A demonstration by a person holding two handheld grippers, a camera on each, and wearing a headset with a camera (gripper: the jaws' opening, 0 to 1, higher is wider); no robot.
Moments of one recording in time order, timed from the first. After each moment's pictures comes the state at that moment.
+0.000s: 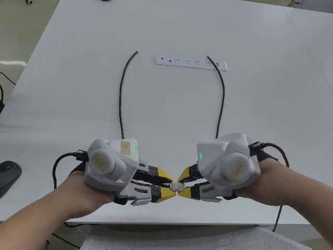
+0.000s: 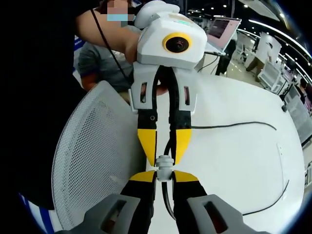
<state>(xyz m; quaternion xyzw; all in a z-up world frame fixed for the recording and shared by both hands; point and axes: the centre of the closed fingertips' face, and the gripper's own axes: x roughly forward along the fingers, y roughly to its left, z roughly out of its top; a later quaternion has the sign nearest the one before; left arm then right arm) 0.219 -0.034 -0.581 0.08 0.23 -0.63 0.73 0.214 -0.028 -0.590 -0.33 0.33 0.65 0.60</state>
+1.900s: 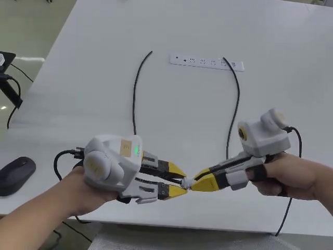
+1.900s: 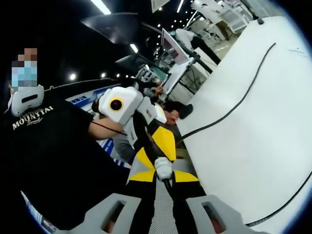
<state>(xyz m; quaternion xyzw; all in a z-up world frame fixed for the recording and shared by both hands) 0.222 -0.032 -0.547 0.09 0.17 -0.64 0.74 0.211 -0.021 -0.544 0.15 0.46 0.68 0.55</state>
